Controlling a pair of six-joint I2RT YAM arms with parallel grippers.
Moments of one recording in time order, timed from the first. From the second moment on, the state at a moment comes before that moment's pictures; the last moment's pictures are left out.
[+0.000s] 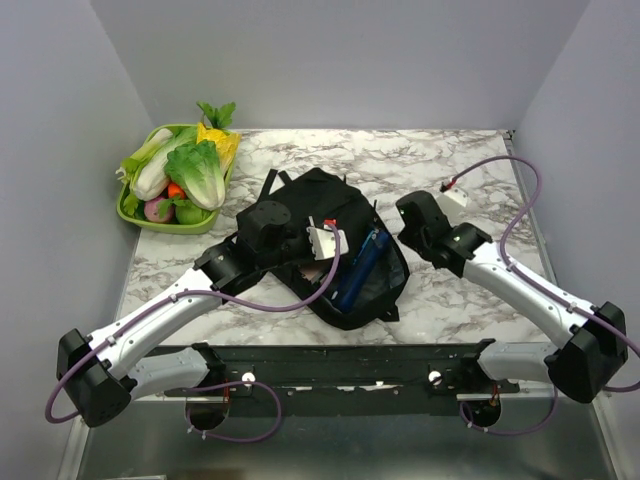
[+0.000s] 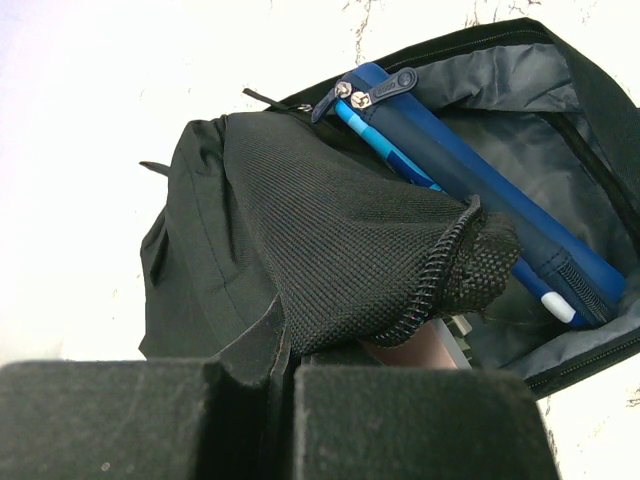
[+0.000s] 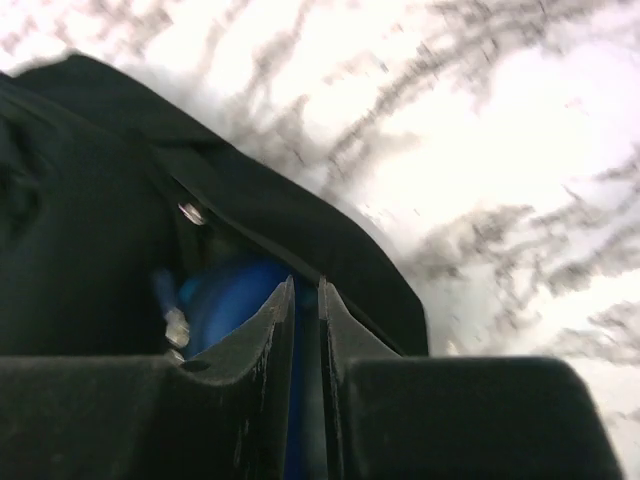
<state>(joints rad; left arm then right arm) -0.81 1.08 0.95 -0.29 0.21 0.65 0.68 1.24 1.00 -0.66 0.57 1.03</state>
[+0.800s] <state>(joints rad) -0.81 1.05 0.91 -0.28 0.22 0.66 0.77 1.47 1.01 -0.48 0.40 1.07</state>
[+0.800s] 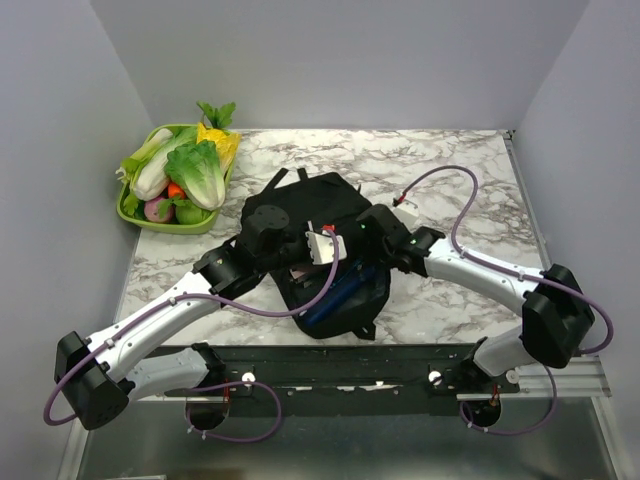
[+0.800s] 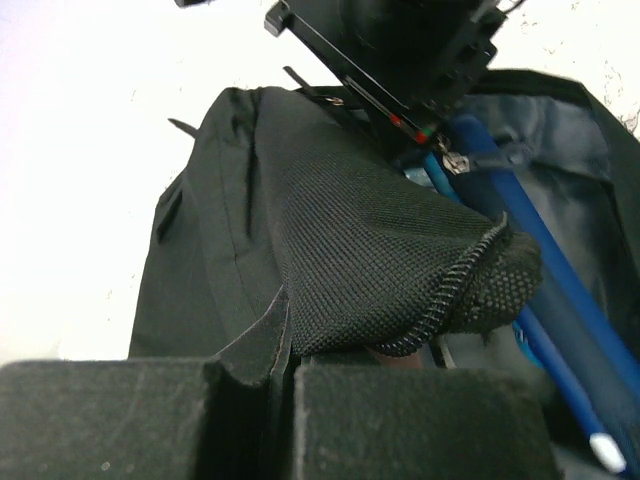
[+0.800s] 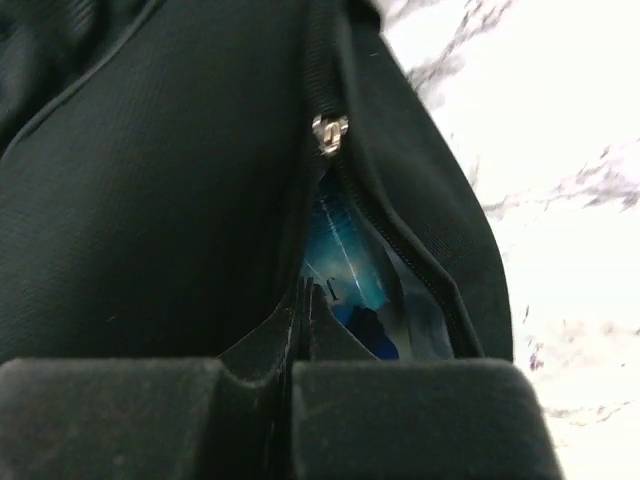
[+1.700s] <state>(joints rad) -0.81 1.04 0.91 -0.28 0.23 0.66 0.80 1.25 0.78 -0.62 0.40 1.13</state>
